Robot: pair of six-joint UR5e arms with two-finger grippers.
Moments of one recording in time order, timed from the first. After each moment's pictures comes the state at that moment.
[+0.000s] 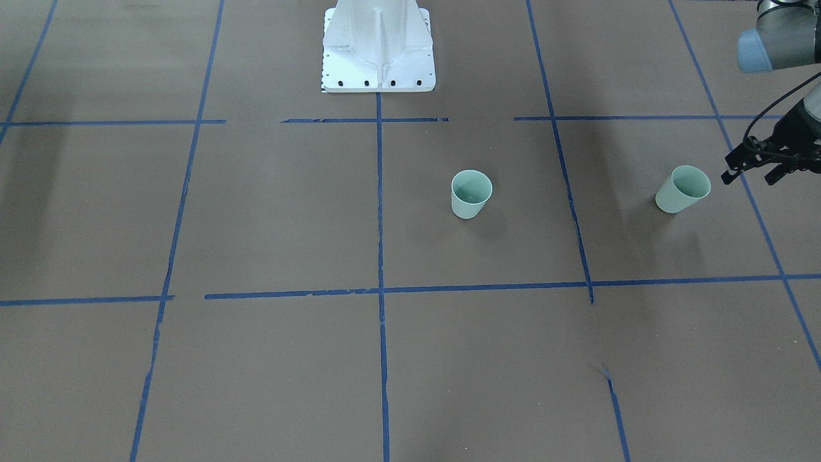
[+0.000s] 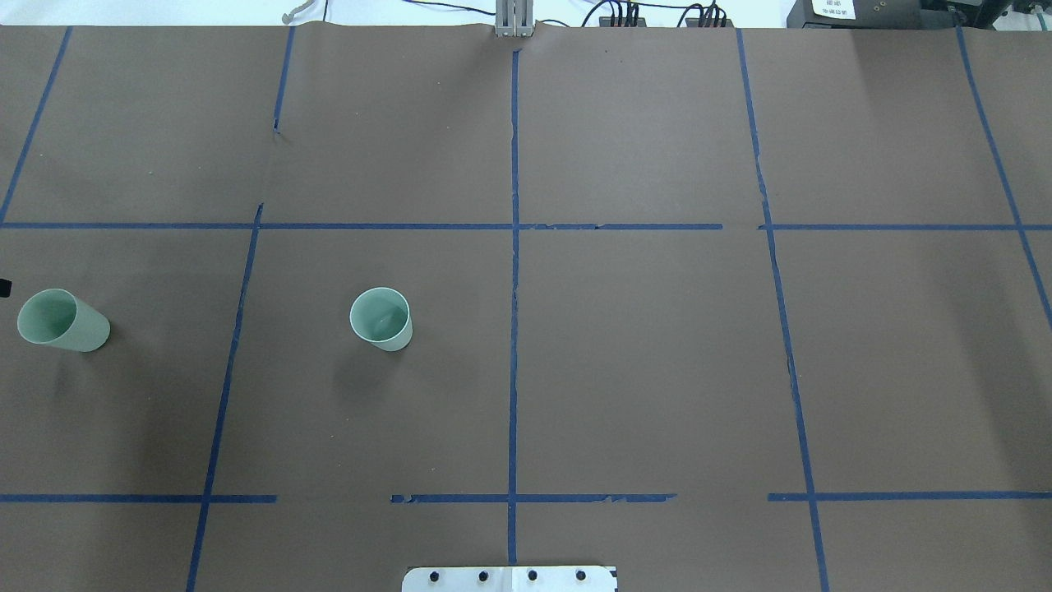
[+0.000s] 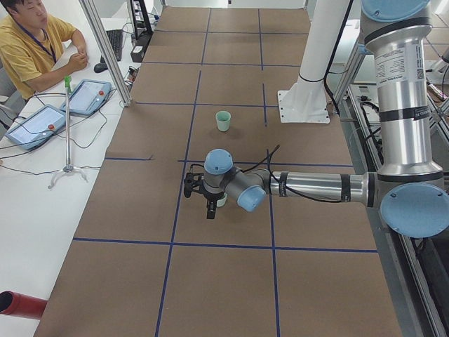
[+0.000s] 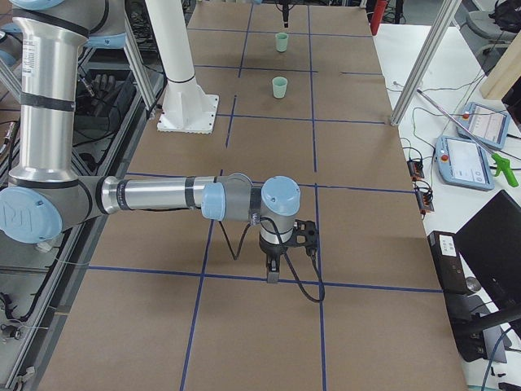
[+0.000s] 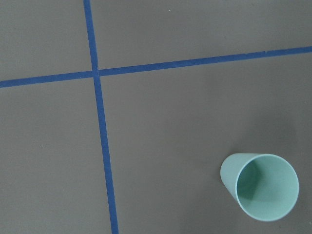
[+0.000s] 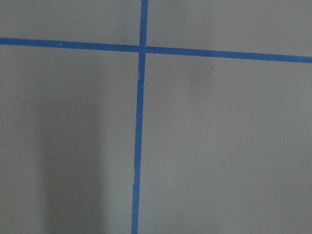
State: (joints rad) left arm -1.13 -1.39 -1.68 -2.26 -2.24 -0.73; right arm 1.56 -1.71 1.79 -1.68 2.26 -0.04
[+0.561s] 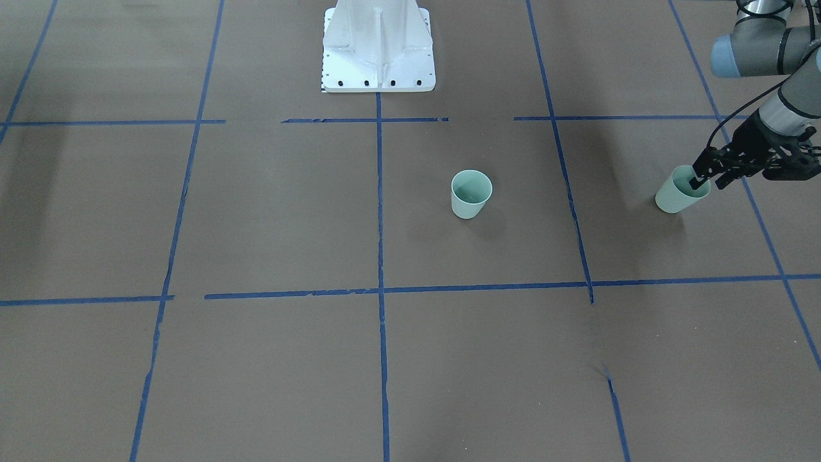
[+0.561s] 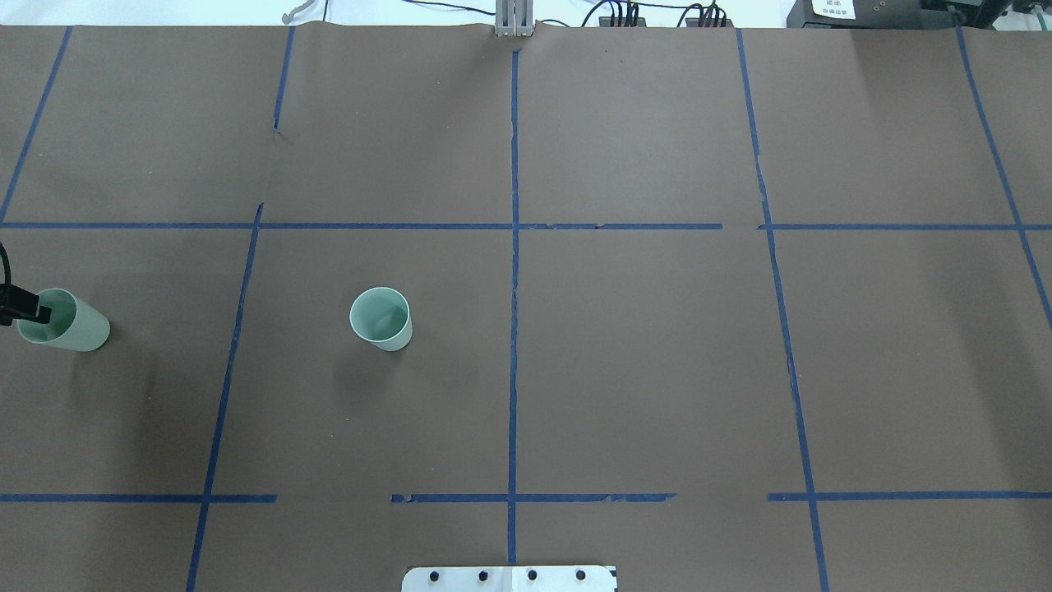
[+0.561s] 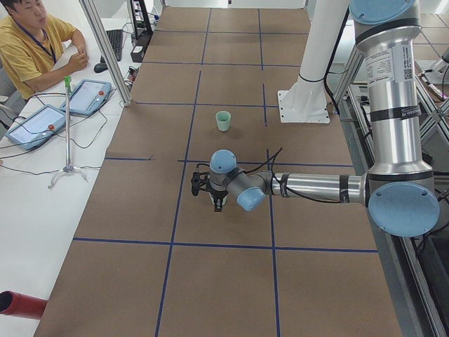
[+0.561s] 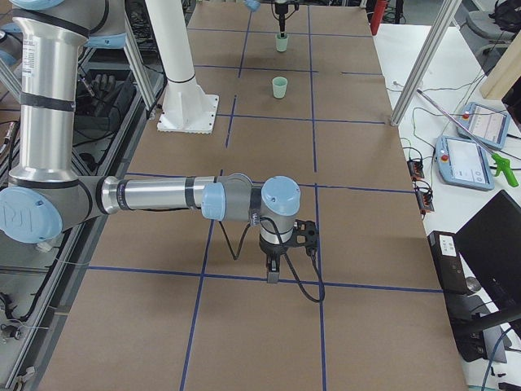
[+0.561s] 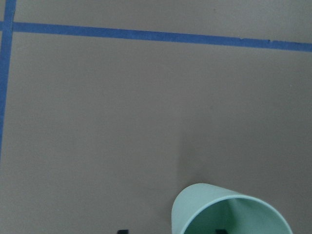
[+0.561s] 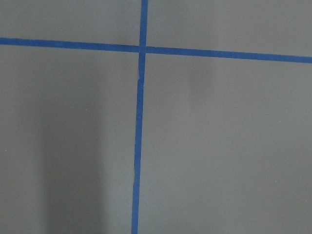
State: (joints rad) left arm -1.04 -1.40 -1.67 -2.30 -2.22 -0.84; right arm 1.56 -1.71 1.79 -1.68 2.26 -0.04
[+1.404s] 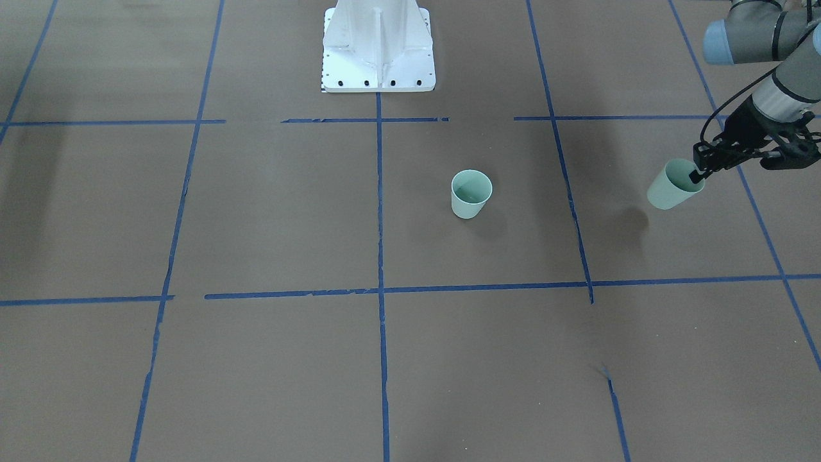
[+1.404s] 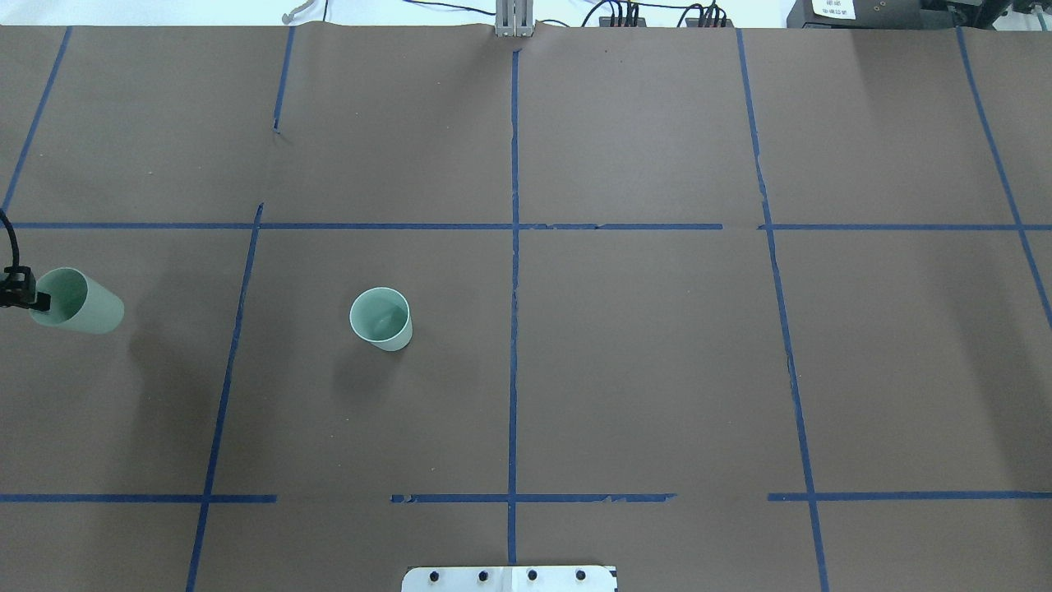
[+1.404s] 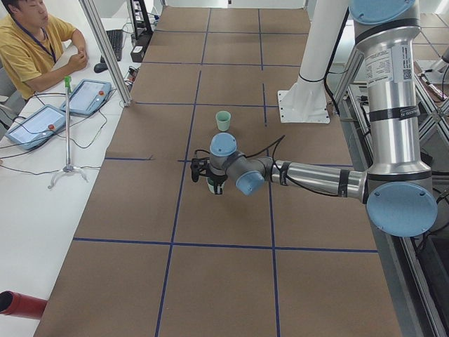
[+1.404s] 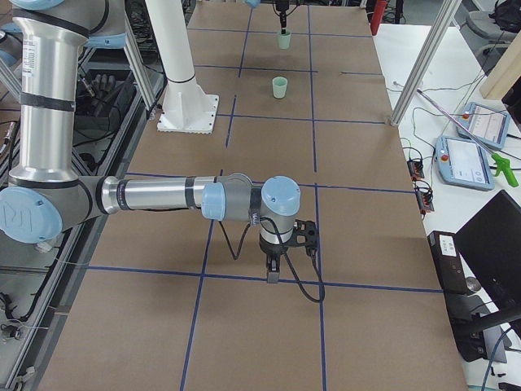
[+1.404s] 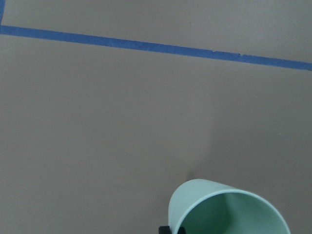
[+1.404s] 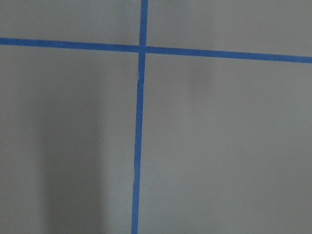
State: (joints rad) left arm -1.04 -1.41 -1.85 -2.13 -2.22 -0.95; right arm 1.56 -1.71 1.79 -1.68 2.26 -0.04
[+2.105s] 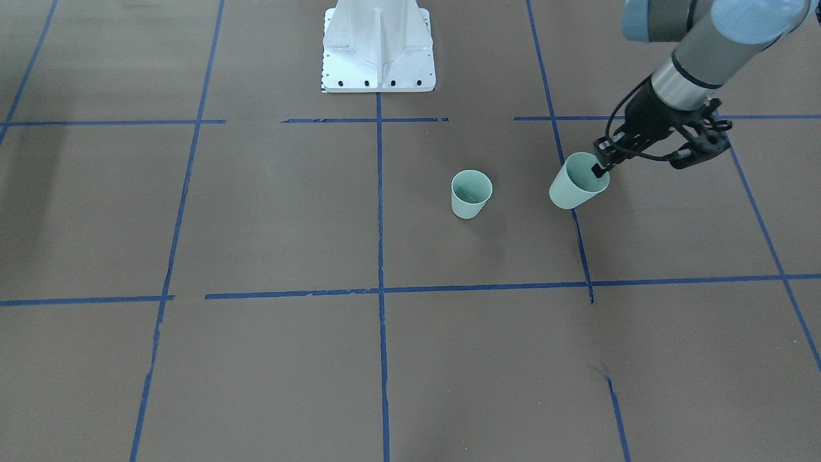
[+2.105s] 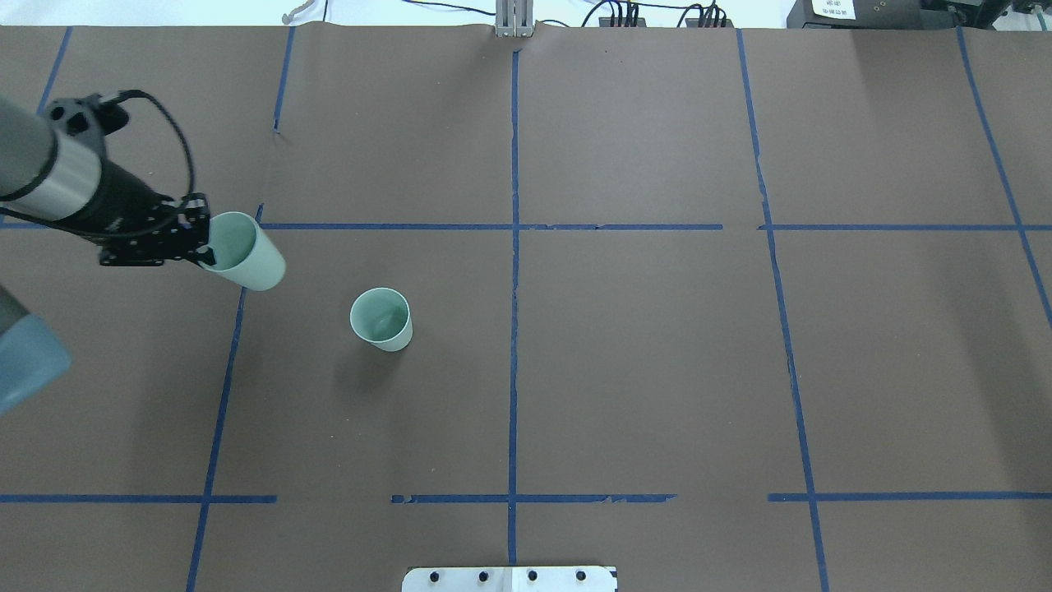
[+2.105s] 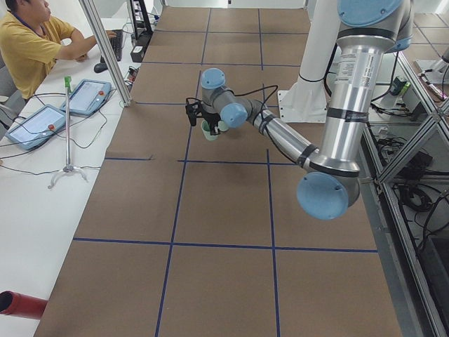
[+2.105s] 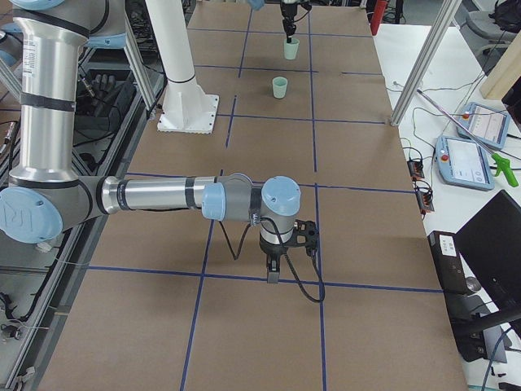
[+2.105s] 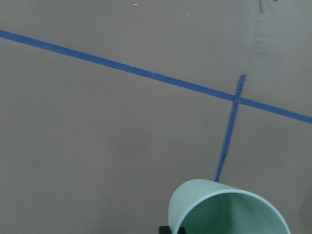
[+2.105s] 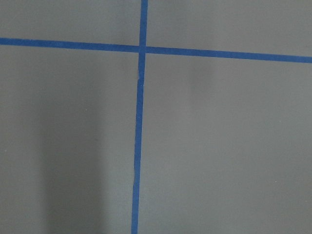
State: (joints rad) left arm -0.88 -1.84 -2.00 -1.65 -2.20 -1.39; right arm 1.56 -1.71 1.79 -1.68 2.26 -0.04
